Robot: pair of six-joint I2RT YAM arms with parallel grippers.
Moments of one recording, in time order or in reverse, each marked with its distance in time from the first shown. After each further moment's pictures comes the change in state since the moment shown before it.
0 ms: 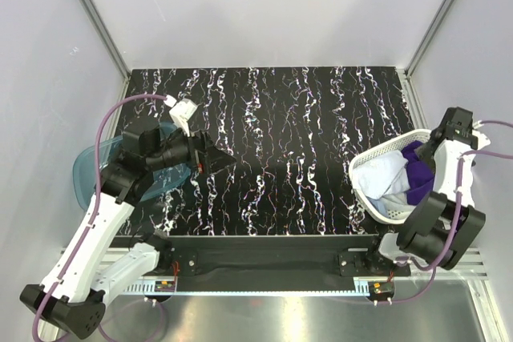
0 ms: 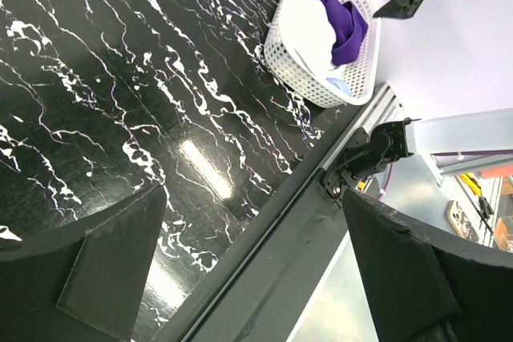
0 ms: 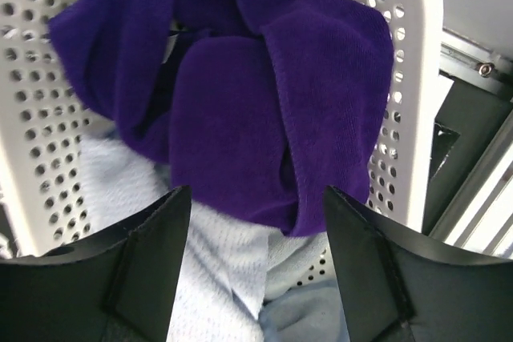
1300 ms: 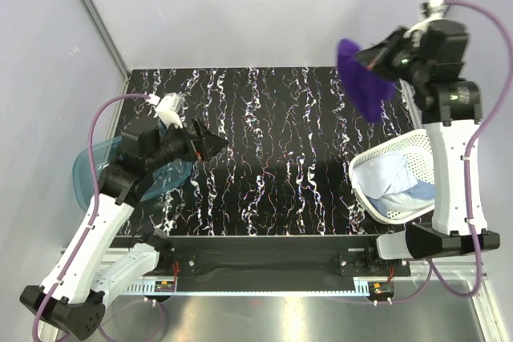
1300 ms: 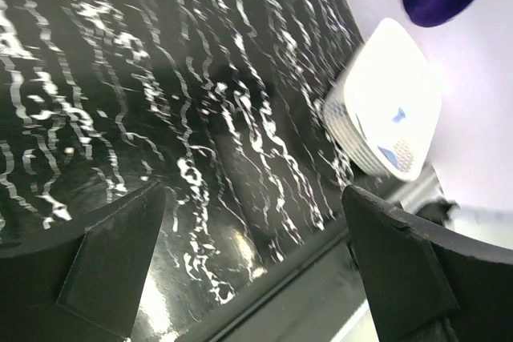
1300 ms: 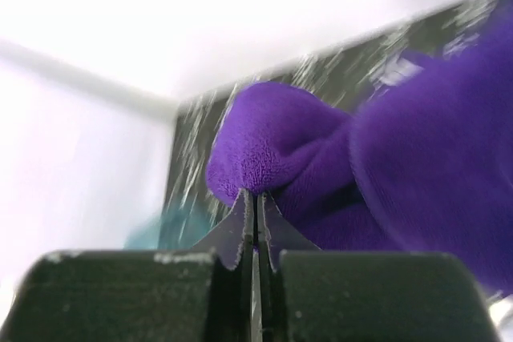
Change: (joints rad) left arm 0.000 0.000 -0.009 0.026 -0.282 -0.118; right arm 0.501 0.046 0.849 0.002 -0.596 0.064
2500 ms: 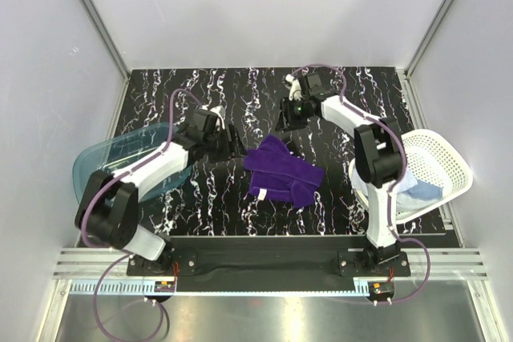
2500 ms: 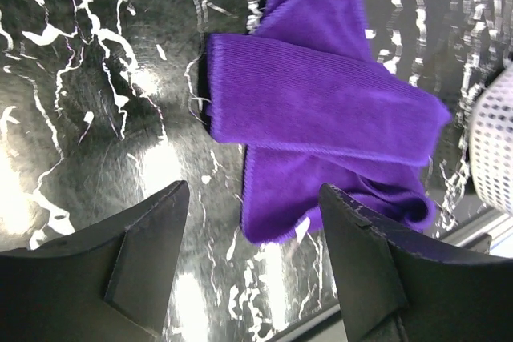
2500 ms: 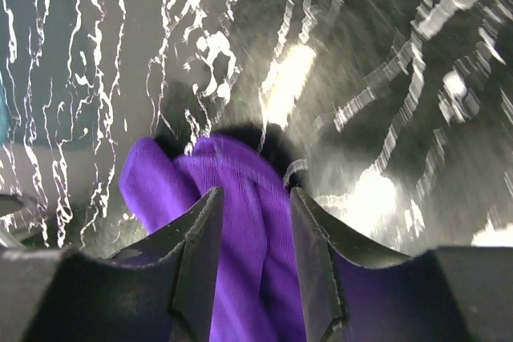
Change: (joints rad) left arm -0.071 0.619 -0.051 0.198 -0.133 -0.082; right arm 0.364 0.702 -0.327 0.346 -0.161 -0.398
